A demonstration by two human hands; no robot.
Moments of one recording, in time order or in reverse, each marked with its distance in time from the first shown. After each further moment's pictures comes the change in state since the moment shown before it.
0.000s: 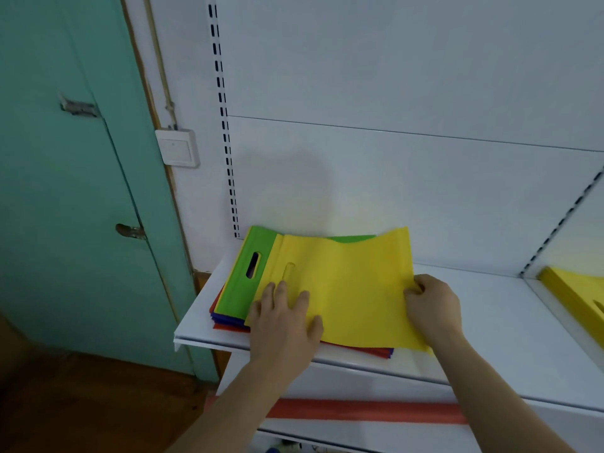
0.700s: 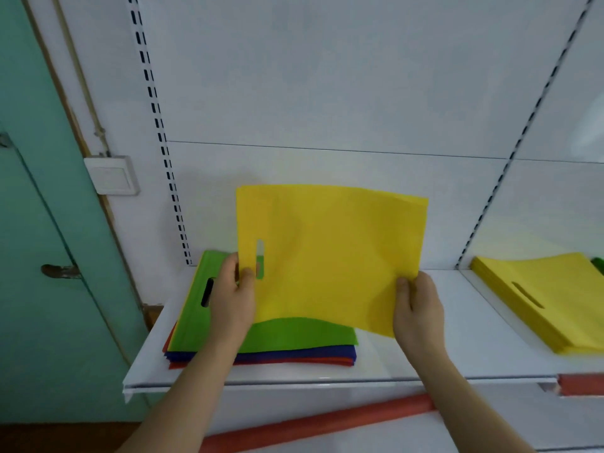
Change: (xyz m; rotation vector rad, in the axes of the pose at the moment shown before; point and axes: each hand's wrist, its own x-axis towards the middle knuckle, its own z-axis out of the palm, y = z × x) left_hand 0.073 -0.006 -0.039 -1.140 0.308 -0.104; right_hand -0.031 0.020 -0.029 0.281 0.374 -0.213
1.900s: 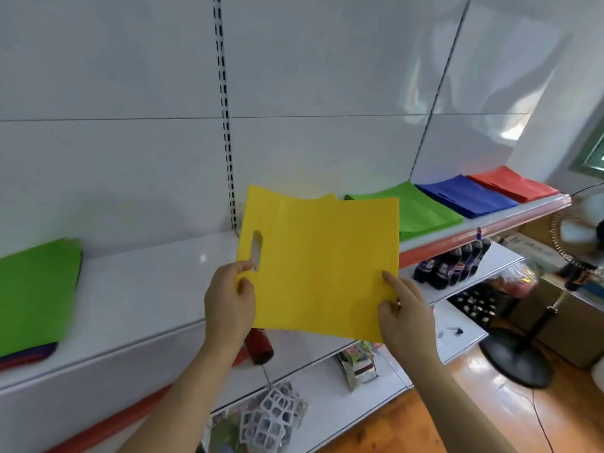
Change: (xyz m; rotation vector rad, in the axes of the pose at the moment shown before) left_hand -0.250 0.107 0.363 0.117 -0.349 0.217; right_hand -0.035 0.239 -0.397 -0.290 0.160 0.172
